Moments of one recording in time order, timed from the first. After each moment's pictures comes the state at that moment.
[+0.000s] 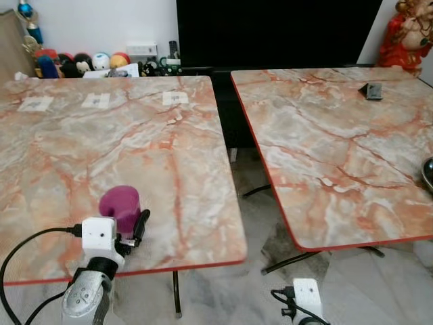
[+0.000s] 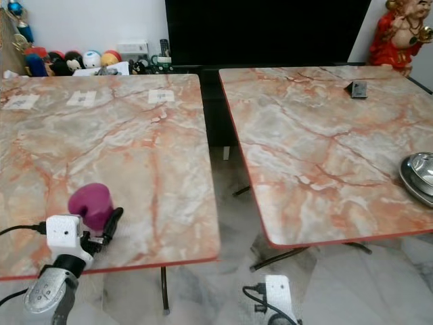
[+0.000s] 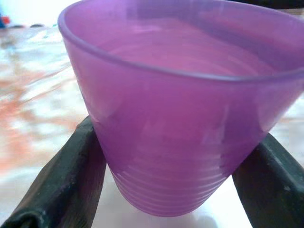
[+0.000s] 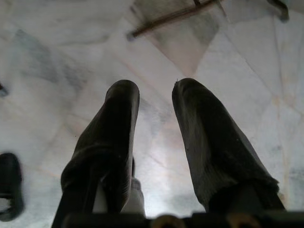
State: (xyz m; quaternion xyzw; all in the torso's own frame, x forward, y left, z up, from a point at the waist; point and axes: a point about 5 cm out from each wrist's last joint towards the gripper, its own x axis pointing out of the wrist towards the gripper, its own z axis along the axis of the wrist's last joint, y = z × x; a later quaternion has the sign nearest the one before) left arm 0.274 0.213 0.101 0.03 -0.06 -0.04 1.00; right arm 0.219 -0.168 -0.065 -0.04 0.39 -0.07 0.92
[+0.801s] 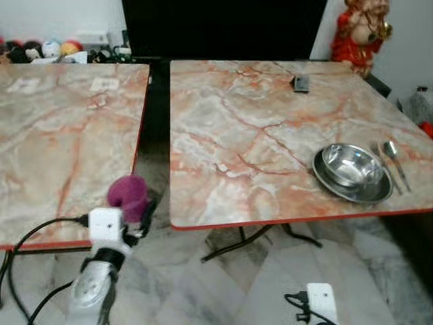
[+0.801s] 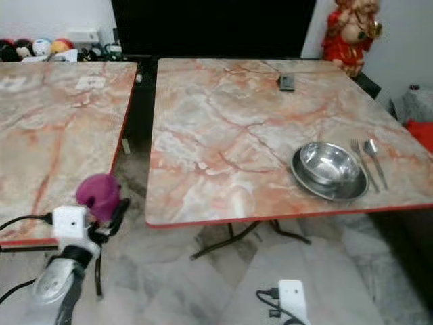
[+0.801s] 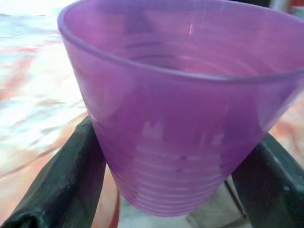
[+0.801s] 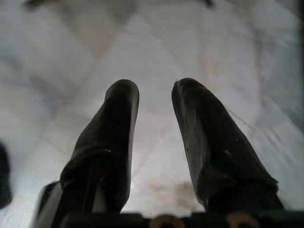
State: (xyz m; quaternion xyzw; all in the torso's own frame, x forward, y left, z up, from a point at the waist) left arm 0.279 0.217 0.108 0.04 -0.07 -0.03 1.00; right arm 0.216 -0.170 -0.067 -0.05 0.40 -0.06 0.91
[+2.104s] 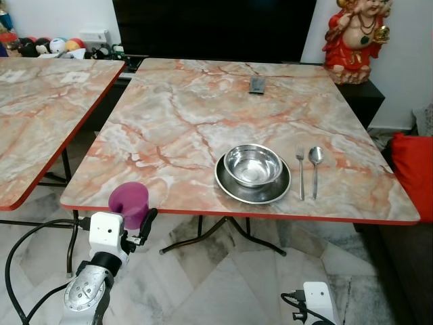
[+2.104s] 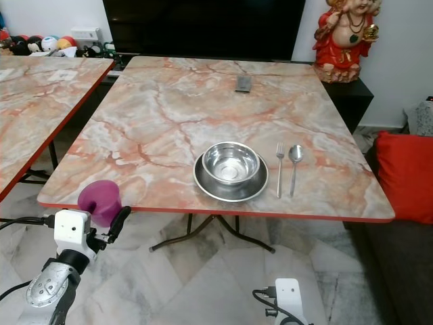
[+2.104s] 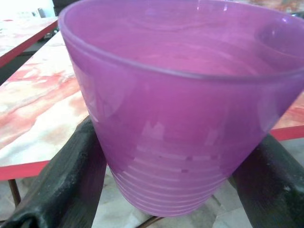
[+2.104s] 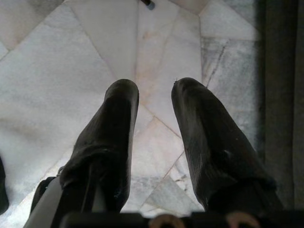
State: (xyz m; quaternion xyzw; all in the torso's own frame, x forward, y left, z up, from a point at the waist) left arm 0.276 0.215 0.103 0.07 -0.05 -0.07 0.99; right arm 0.216 -0.178 -0.066 -0.06 0.40 -0.07 0.91
